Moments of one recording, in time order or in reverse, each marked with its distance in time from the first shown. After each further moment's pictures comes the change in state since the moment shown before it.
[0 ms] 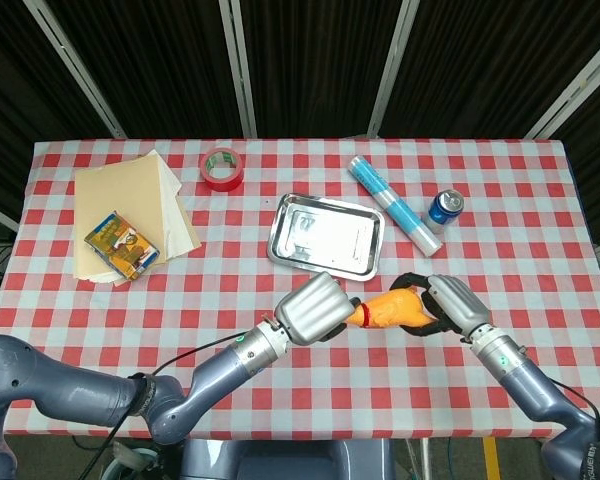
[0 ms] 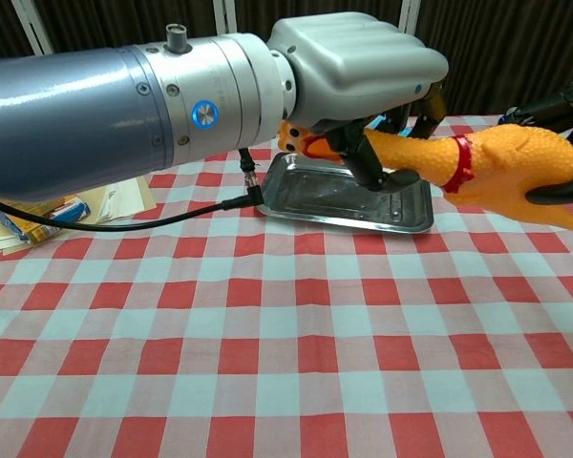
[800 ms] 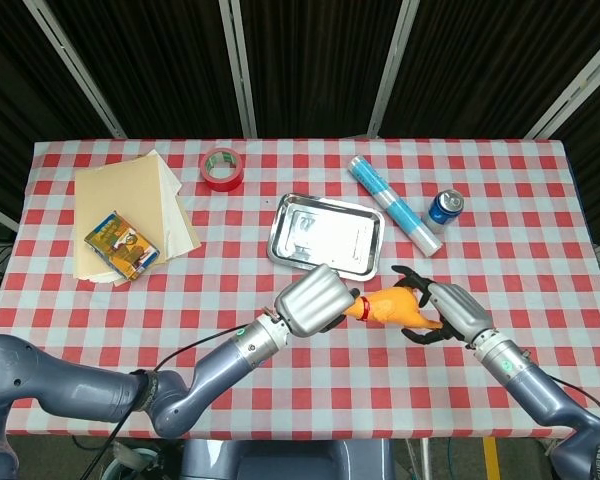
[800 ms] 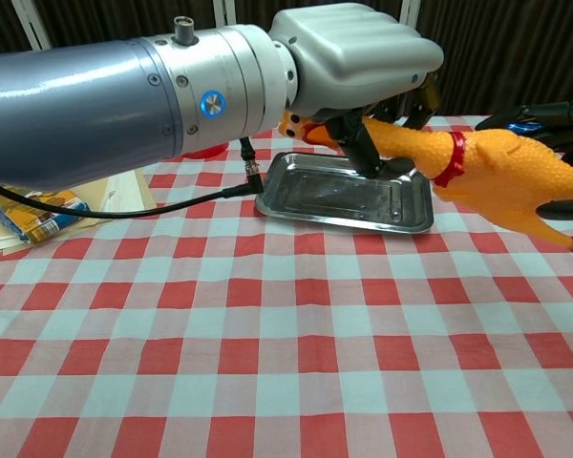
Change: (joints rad) left arm -0.006 -0.009 -0.014 0.035 -0.012 0.002 0.007; right arm 0.012 0.032 -0.030 -0.003 -0.047 -0.037 0.036
